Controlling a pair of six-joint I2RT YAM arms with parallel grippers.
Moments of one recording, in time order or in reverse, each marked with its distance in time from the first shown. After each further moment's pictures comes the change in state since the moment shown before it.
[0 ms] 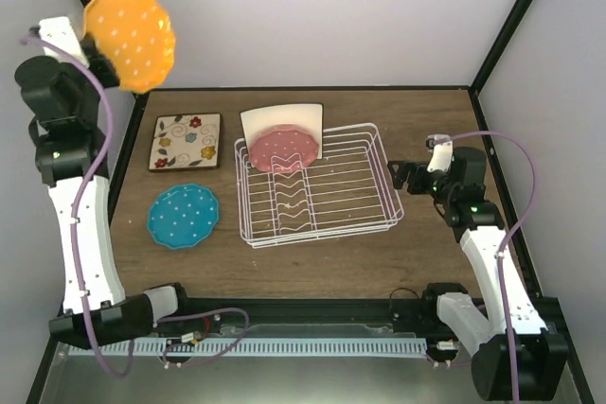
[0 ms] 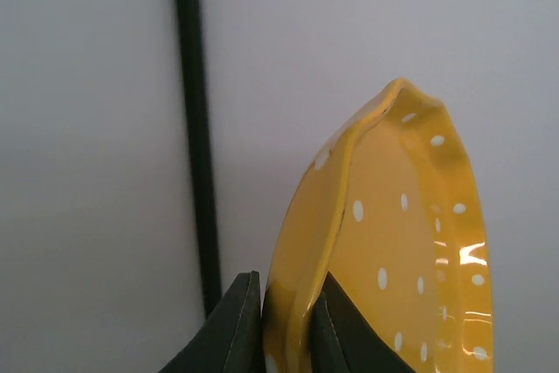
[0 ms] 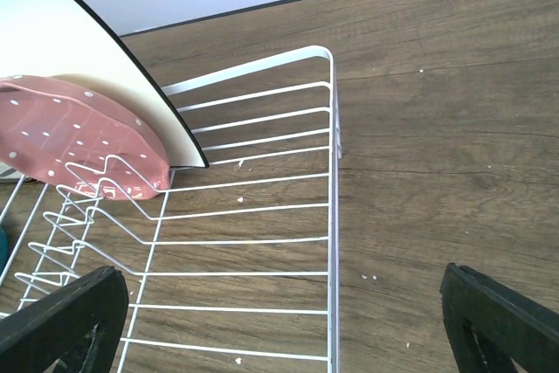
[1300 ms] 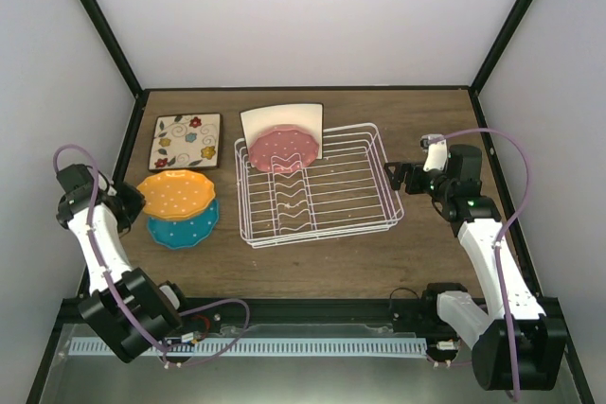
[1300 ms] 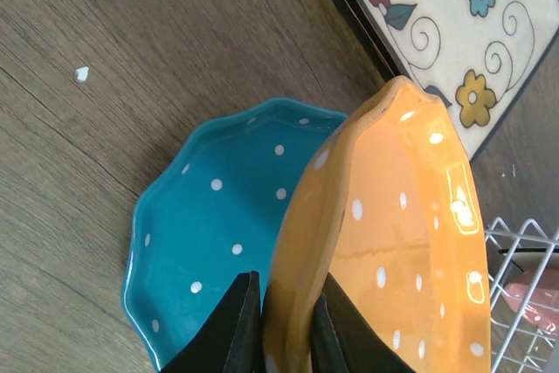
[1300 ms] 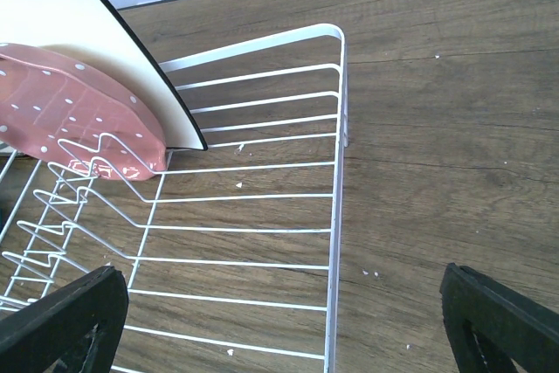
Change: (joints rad) left arm 0.494 -0.126 -0.778 -0.603 0.381 -0.399; right arm 0.000 0.069 0.001 0.020 -0.034 -0.056
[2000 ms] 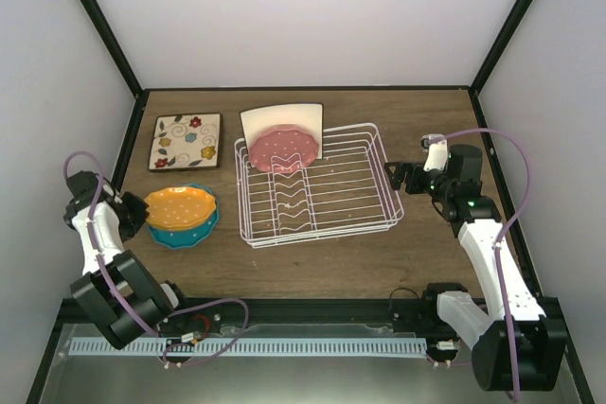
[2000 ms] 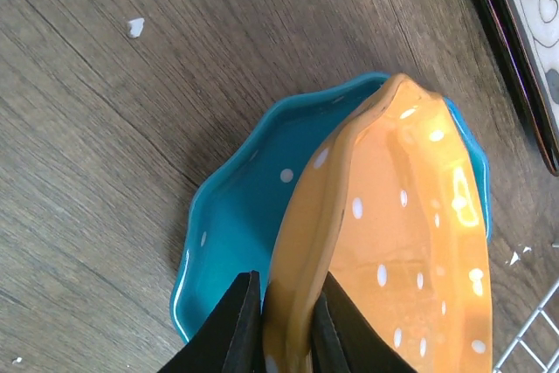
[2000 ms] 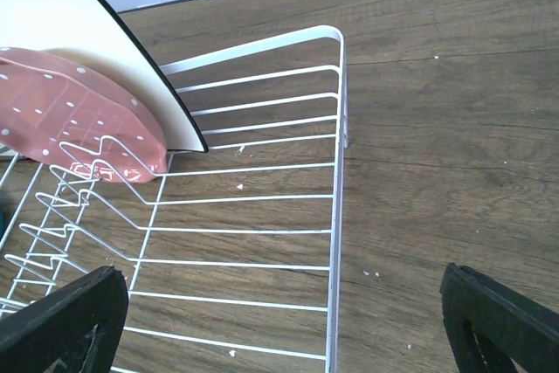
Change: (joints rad) left arm 0.000 0.087 -0.082 0.061 -0.078 0.002; right arm 0.000 -0.003 0.000 0.000 0.002 0.009
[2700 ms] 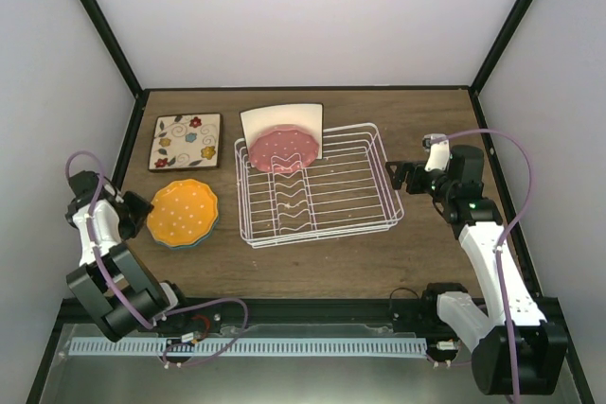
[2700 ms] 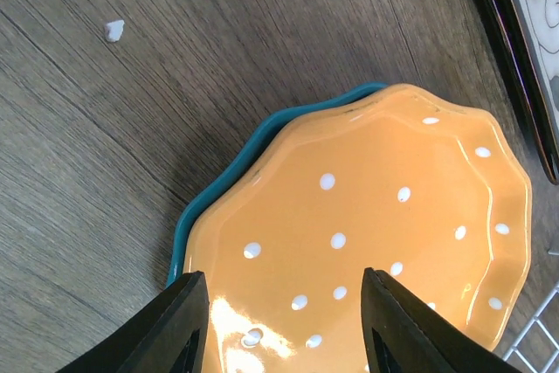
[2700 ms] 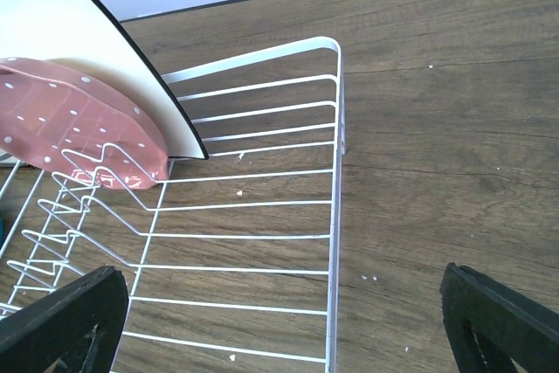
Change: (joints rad) left arm -0.003 0.050 -0.014 0.050 0.026 -0.014; right arm 0.000 -0.023 0.000 -0.001 0.010 0.008
